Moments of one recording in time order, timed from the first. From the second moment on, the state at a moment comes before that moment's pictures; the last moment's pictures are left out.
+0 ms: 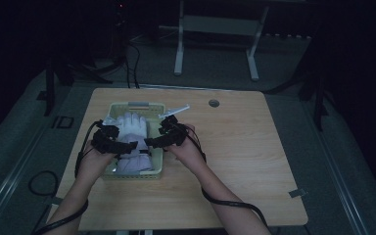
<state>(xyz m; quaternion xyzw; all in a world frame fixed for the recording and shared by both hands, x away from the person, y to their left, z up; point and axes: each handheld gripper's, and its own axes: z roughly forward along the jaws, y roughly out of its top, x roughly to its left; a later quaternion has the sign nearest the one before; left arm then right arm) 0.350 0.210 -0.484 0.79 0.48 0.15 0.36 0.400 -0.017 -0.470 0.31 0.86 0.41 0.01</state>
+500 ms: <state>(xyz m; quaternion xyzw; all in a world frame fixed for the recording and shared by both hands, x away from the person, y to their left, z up) 0.340 0.180 -0.474 0.77 0.47 0.13 0.41 0.404 -0.046 -0.472 0.29 0.86 0.41 0.00</state>
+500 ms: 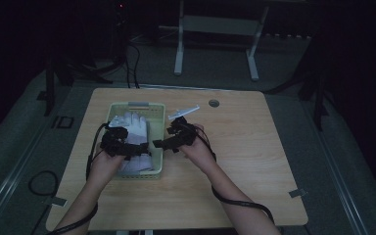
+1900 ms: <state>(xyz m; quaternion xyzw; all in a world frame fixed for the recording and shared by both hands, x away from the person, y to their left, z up) 0.285 0.030 -0.489 0.82 0.30 0.05 0.48 0.361 -0.202 -0.499 0.29 0.86 0.42 0.08</state>
